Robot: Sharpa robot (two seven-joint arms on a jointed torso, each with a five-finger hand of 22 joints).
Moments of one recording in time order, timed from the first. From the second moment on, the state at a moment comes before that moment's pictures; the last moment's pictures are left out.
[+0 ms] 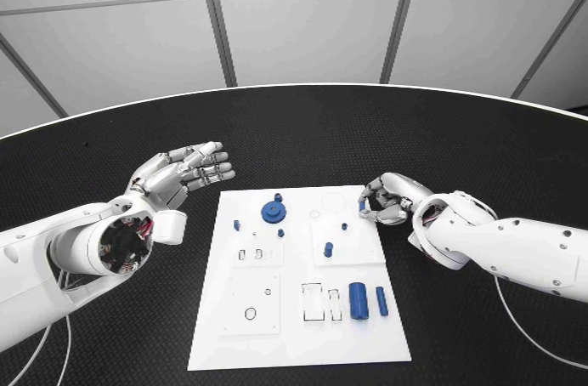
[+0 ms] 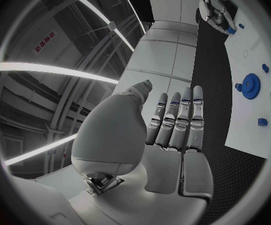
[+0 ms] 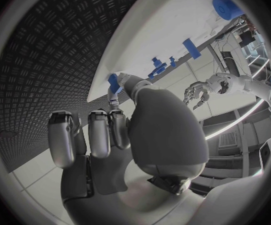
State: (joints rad) left arm 1.33 -0.93 -0.05 1.60 0.18 -0.25 0.37; left_hand 1.43 -0.12 0.30 0.23 0.19 0.81 0.21 0.25 0.15 0.94 0.21 0.07 0.06 0.88 0.17 0.26 0.19 0.17 0.77 0.28 0.41 0.19; right arm 1.23 -0.92 -0.07 1.43 -1.27 -0.49 -0.13; right_hand 1.40 -0.16 0.48 0.15 0.24 1.02 0.12 0.27 0.35 1.47 0.03 1.49 1.31 1.47 -0.04 1.54 1.31 0.02 1.46 0.07 1.57 1.31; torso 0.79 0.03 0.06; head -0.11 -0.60
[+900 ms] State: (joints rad) left arm 1.33 -0.88 -0.05 1.54 0.18 -0.24 0.37; left_hand 1.43 -0.12 0.30 0.23 0.19 0.81 0.21 0.25 0.15 0.94 0.21 0.07 0.07 0.88 0.17 0.26 0.19 0.17 0.77 0.28 0.41 0.19; right arm 1.29 -0.86 -0.05 1.65 -1.28 -0.47 -0.19; right_hand 1.40 -0.14 0.50 0.12 0.24 1.01 0.11 0.27 0.35 1.46 0.03 1.49 1.31 1.47 -0.04 1.54 1.31 0.01 1.46 0.07 1.57 1.31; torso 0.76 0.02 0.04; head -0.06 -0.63
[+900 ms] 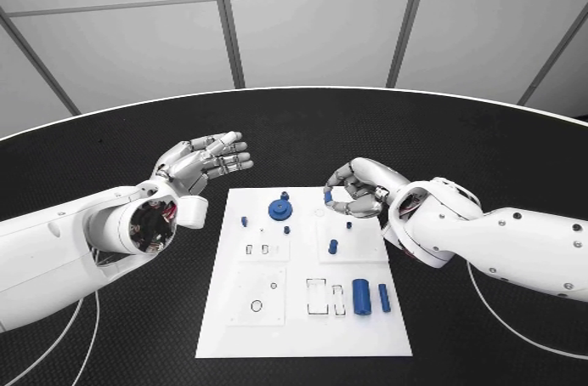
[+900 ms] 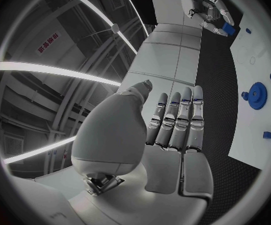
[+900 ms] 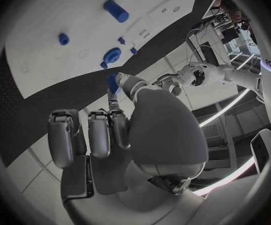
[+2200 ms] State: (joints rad) left arm 1.33 -0.85 -0.05 1.51 0.18 -0.24 0.36; left_hand 1.43 -0.12 0.31 0.23 0.19 0.81 0.21 0.25 0.15 0.94 0.21 0.07 0.07 0.88 0.17 0.26 0.19 0.17 0.77 0.28 0.41 0.19; right arm 1.21 -0.53 -0.09 1.46 -1.43 -0.31 -0.22; right_hand 1.39 -0.14 0.51 0.11 0.26 1.00 0.12 0.27 0.35 1.46 0.03 1.48 1.31 1.47 -0.04 1.54 1.31 0.02 1.46 0.07 1.57 1.31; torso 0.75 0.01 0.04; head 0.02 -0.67
